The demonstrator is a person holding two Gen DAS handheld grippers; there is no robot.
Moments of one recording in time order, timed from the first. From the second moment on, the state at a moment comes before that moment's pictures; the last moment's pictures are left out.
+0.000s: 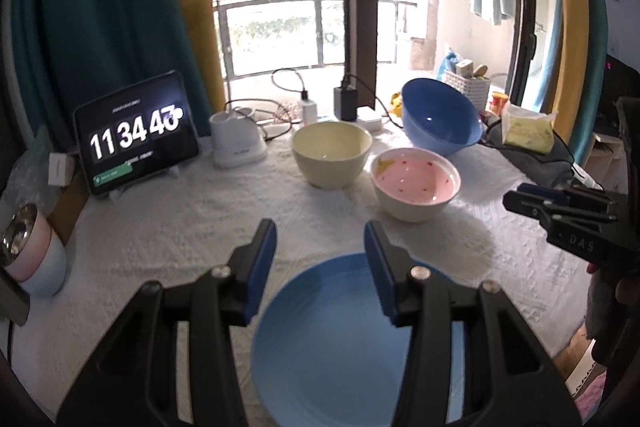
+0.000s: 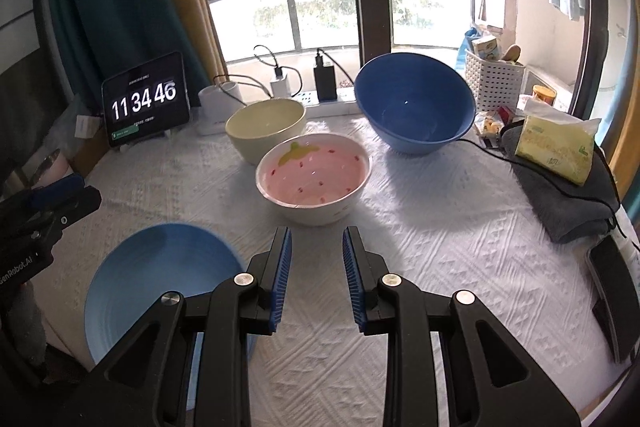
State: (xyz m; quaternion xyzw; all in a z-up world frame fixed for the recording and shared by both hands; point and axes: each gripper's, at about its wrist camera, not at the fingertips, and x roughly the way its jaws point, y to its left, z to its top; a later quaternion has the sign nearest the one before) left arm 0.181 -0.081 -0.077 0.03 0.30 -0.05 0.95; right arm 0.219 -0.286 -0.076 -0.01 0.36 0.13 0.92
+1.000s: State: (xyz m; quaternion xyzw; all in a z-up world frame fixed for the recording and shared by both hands) left arm 0.280 -0.160 -0.059 0.04 0.28 -0.11 0.95; right arm 0.286 -0.343 -0.068 0.00 0.32 0.11 0.94
